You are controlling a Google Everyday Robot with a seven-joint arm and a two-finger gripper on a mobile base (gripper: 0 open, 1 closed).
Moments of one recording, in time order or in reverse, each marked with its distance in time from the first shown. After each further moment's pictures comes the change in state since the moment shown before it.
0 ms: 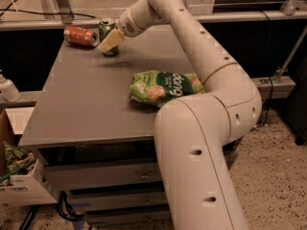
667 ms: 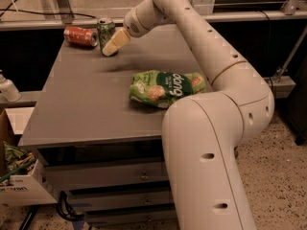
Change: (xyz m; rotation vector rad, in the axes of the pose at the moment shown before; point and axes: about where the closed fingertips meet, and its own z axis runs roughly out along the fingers) arm 0.007 0.001 -0.013 0.019 0.017 0.016
